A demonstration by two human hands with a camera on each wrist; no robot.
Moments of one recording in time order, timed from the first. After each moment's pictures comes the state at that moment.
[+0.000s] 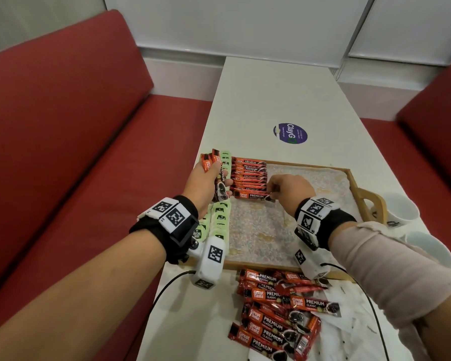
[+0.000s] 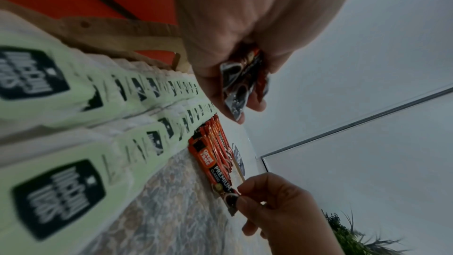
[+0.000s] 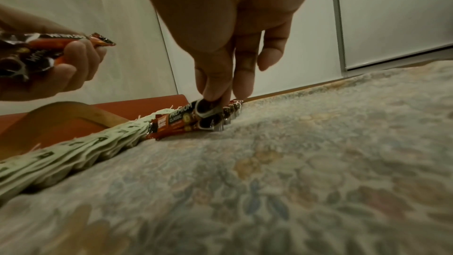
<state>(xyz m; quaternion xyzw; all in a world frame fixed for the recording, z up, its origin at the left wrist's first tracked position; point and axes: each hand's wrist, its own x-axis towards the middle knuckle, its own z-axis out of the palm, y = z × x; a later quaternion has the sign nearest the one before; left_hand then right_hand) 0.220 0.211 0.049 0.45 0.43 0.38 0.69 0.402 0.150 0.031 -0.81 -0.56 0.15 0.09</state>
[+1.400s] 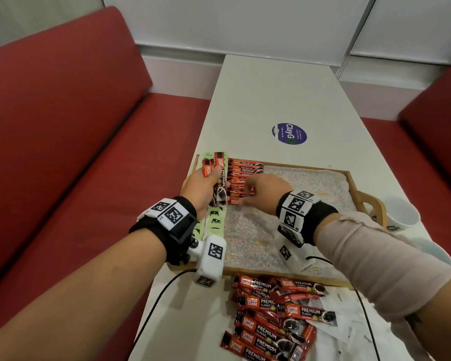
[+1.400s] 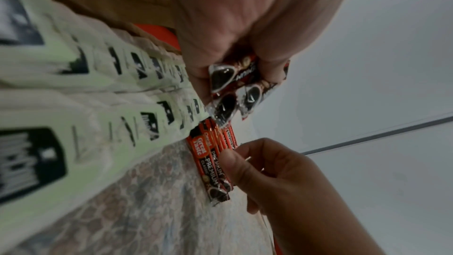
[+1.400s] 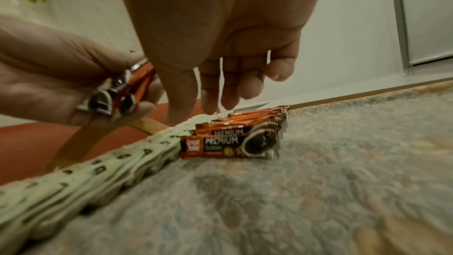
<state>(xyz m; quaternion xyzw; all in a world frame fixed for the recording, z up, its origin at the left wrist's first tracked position) 0.231 0.222 0.032 0.46 0.46 0.34 0.67 0.384 0.175 0.033 -0.76 -0.63 0.16 0.04</state>
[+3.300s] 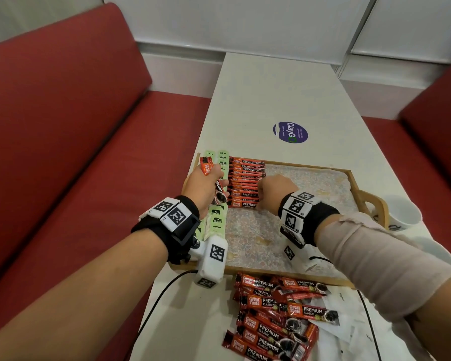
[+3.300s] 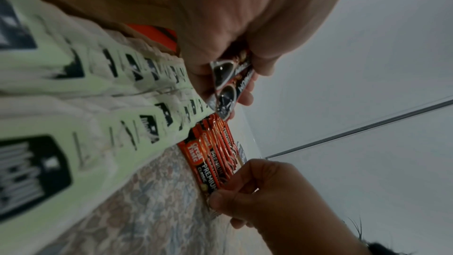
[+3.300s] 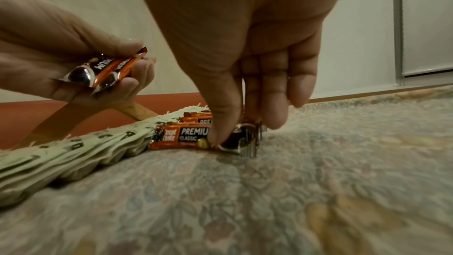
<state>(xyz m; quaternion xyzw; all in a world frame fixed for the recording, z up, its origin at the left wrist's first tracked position) 0.235 0.224 0.029 0.43 0.47 0.38 0.67 0.383 0.171 0.041 -0.78 -0.60 0.15 -0.07</state>
